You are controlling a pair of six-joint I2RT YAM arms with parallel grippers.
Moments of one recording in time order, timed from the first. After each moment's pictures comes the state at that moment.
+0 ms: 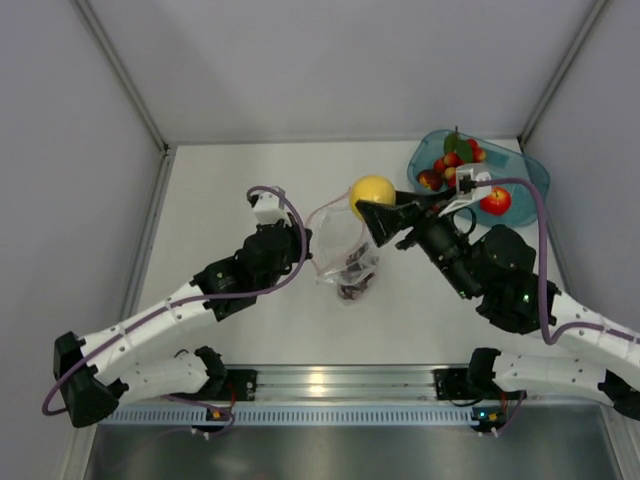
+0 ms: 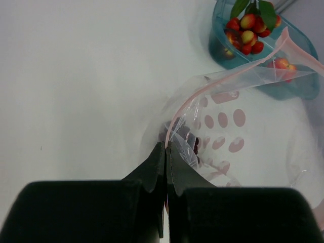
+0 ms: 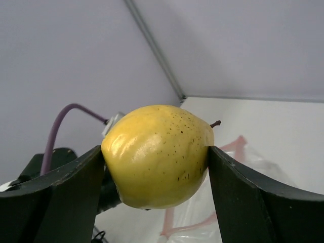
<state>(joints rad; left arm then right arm) -0.93 1.04 0.92 -0.22 -0.53 -0.66 1.15 0.85 1.06 0.05 0.46 0.38</state>
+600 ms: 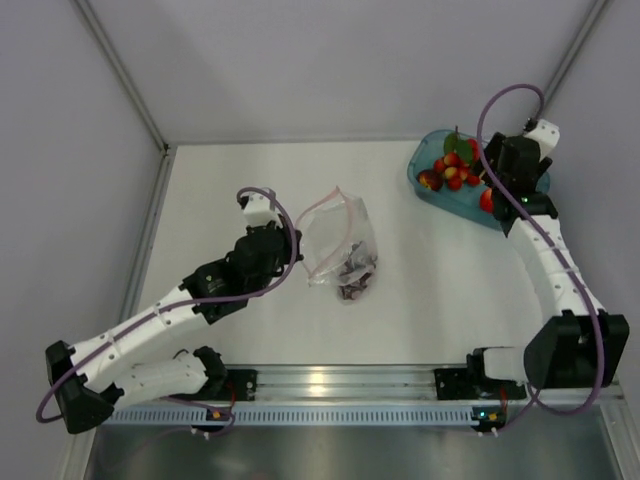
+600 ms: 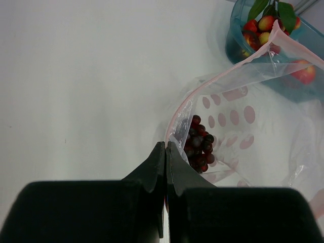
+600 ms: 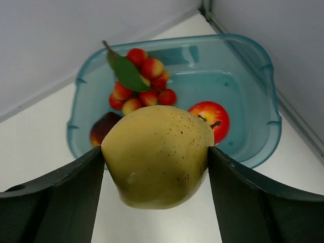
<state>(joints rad) -0.92 0.99 0.92 -0.32 -0.59 -0.65 0.06 1.25 1.16 -0.24 0.40 0.35</state>
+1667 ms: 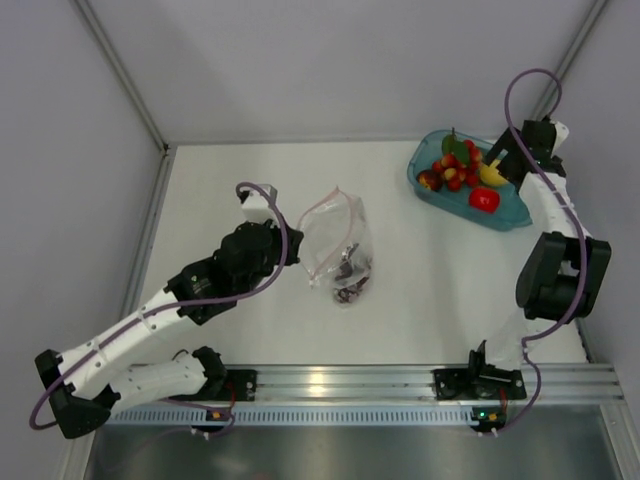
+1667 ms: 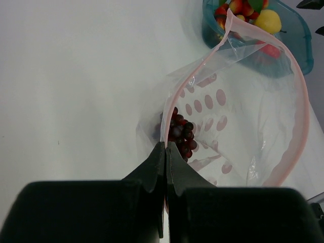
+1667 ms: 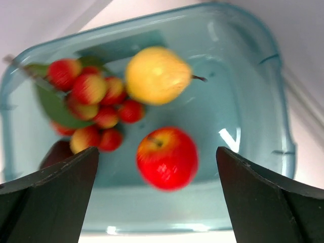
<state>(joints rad) -0.92 0.94 0.99 -0.40 -0.46 -0.58 -0.19 1.76 1.48 -0.36 0.24 0.43</state>
